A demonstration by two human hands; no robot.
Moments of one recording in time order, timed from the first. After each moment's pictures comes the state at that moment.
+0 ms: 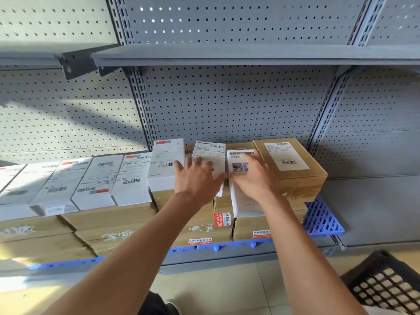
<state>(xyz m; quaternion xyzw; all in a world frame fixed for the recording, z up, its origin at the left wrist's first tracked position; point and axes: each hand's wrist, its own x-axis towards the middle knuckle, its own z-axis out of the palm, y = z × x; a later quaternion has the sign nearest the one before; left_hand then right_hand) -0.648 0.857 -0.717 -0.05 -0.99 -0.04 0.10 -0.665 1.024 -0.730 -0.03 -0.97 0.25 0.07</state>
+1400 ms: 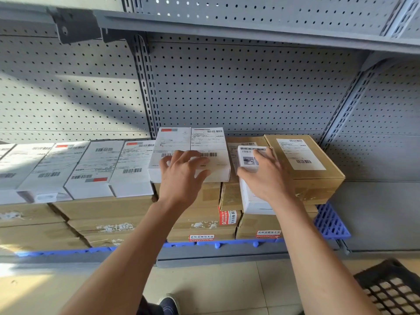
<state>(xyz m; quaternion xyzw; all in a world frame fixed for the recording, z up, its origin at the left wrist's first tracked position) -0.657 0.801 -0.762 -0.06 -0.94 -0.21 0.25 -0.675 1.018 -0.741 -0.03 -0.98 0.20 0.04</state>
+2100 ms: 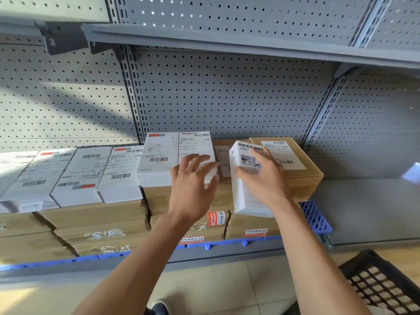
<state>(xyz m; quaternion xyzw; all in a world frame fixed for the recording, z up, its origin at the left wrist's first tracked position) -0.630 0.846 -0.750 -0.12 -0.91 -0.29 0.26 -0.639 1.033 -0.714 -0.05 -0.93 0.37 0.09</state>
